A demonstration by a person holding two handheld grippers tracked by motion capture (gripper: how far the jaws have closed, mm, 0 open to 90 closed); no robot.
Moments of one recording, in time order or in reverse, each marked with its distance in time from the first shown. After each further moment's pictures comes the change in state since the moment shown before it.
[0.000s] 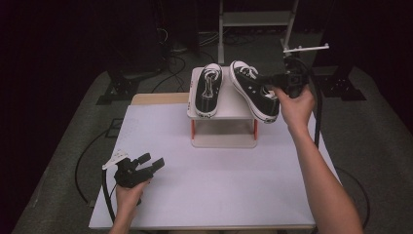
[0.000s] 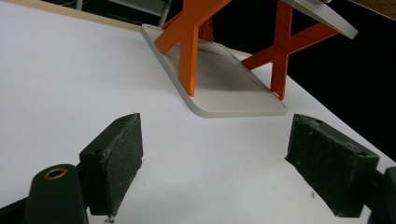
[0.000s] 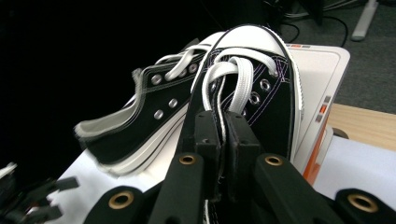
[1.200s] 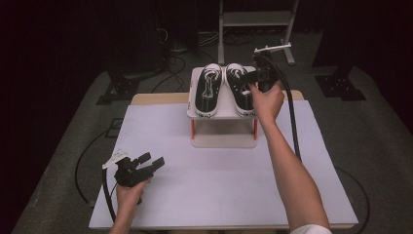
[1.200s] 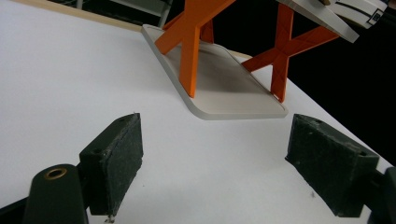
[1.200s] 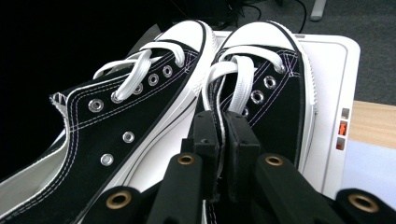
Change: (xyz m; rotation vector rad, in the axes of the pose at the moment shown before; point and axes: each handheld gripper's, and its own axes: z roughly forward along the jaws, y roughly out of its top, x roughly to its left) left arm 0.001 0.000 0.003 0.000 -0.003 -0.013; right arm 0.010 0.012 0.076 0.057 -0.171 0.052
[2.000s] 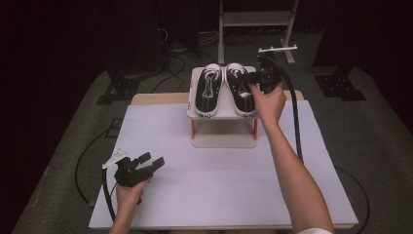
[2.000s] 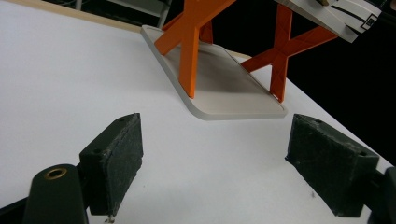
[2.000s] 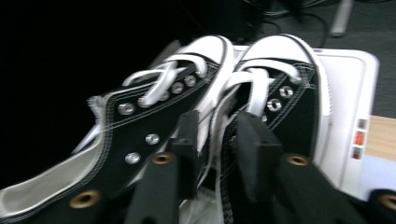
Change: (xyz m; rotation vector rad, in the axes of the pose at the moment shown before) left arm 0.001 0.001 -0.003 0.001 -0.001 0.011; right arm -0.002 -0.006 -0.013 -0.065 0.100 -0.020
